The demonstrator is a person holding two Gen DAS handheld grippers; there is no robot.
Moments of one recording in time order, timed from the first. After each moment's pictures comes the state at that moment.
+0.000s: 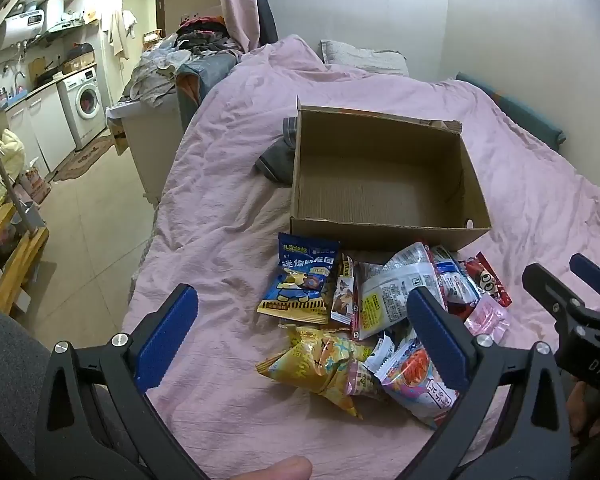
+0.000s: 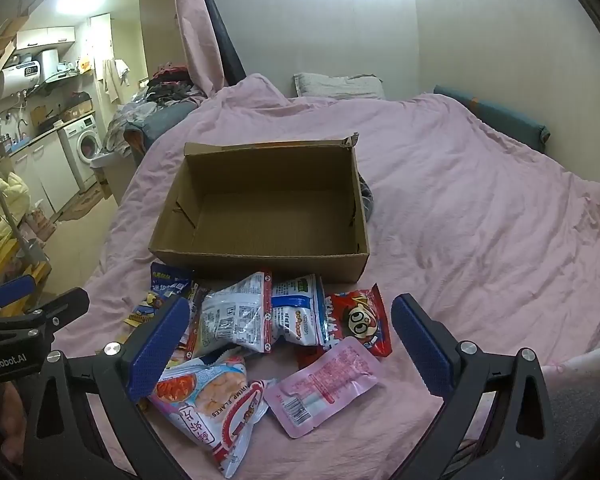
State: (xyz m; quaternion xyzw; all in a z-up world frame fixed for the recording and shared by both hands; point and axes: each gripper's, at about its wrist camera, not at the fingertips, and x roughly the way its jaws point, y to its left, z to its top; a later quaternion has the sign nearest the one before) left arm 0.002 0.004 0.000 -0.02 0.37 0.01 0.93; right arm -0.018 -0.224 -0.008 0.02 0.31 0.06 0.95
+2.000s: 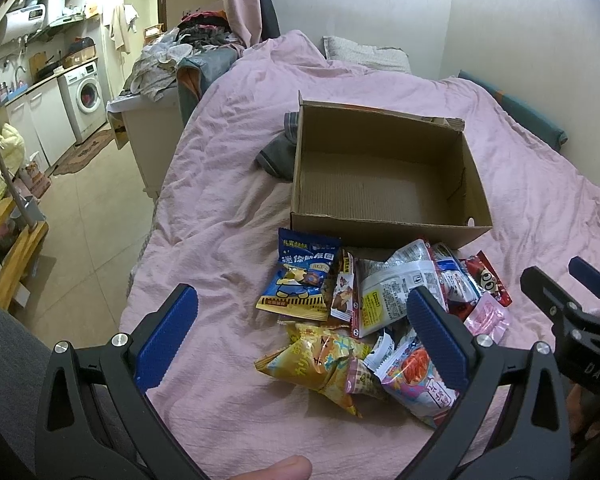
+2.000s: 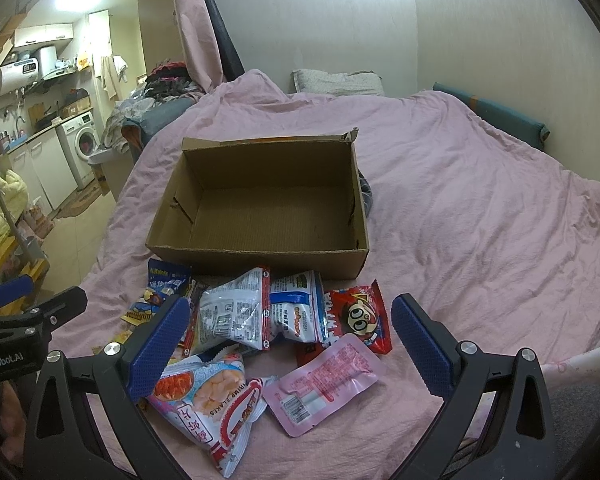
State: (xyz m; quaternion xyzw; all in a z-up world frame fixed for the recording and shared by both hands) left arm 0.001 0.011 -0.005 -0.03 0.37 0.01 0.93; right arm -0.016 -0.221 -0.011 0.01 0.32 0.06 0.95
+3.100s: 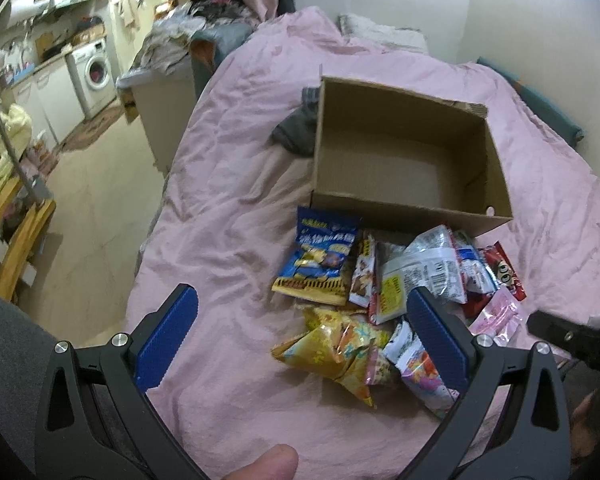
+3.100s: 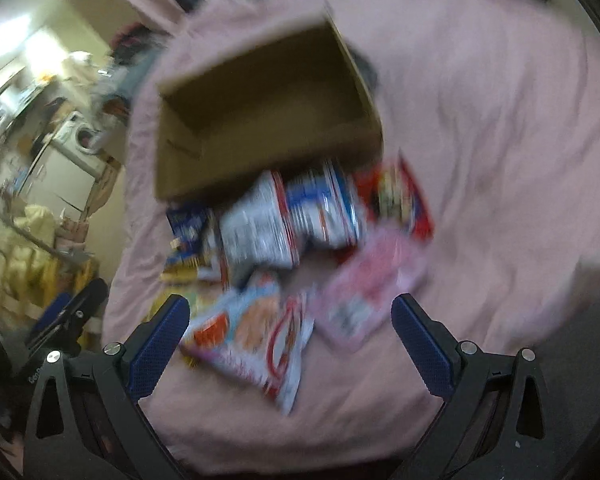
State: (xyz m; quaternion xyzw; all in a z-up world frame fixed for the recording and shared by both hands) left arm 0.011 0.024 -0.016 -0.05 0.42 0.04 0.90; right arm 0.011 -0.252 -0.058 0.24 0.55 0.08 0.79
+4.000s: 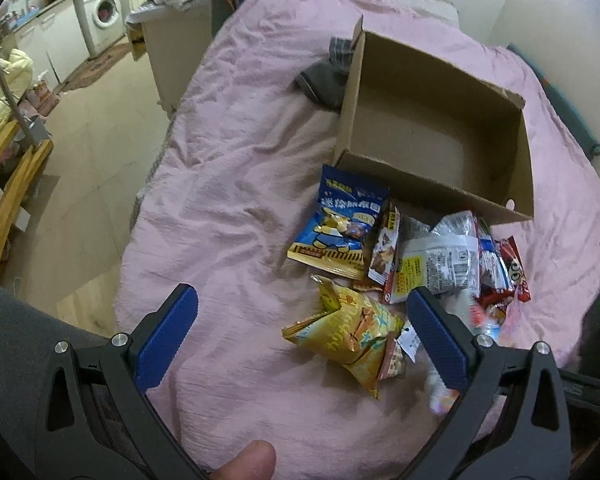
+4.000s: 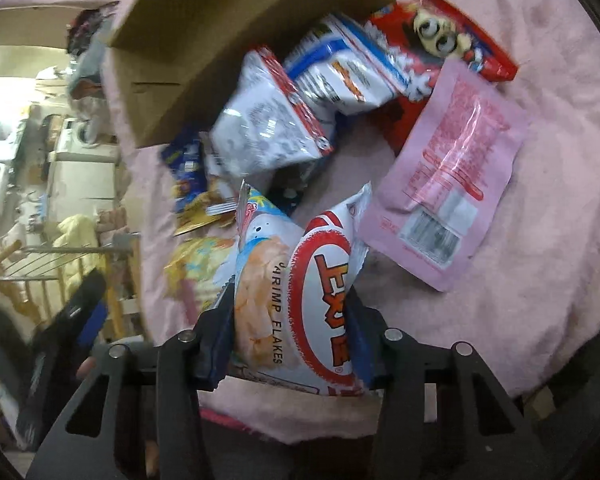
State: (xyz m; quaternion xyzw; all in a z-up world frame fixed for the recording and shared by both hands) left arm 0.036 0.050 -0.034 -0.10 0.51 0.04 0.85; right arm 0.019 -0.226 -0.092 0.32 0.61 0.15 0.71
